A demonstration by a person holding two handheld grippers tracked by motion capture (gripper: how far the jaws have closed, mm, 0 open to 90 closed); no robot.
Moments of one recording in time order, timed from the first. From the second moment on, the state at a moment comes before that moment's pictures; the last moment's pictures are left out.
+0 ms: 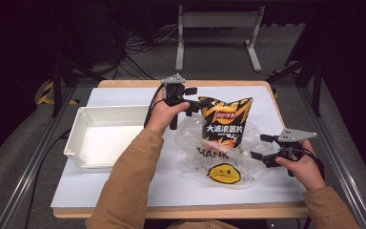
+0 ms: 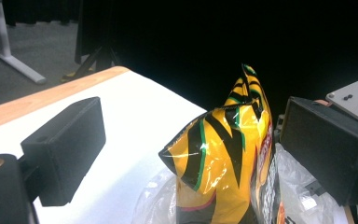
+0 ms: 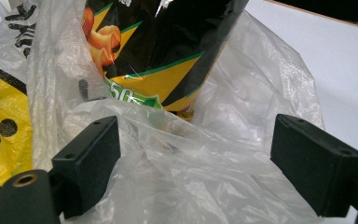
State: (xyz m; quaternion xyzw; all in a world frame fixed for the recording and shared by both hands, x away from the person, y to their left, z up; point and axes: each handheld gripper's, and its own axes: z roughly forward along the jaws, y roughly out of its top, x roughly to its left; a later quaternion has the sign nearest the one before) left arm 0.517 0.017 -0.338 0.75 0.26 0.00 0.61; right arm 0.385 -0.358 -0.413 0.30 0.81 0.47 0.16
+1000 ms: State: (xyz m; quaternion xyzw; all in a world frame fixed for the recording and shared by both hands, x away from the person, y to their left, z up) left arm 0.513 -0.004 -0.357 0.78 0.22 0.00 0.58; right arm 0.384 -0.358 -0.415 0.30 0.82 0.47 0.16
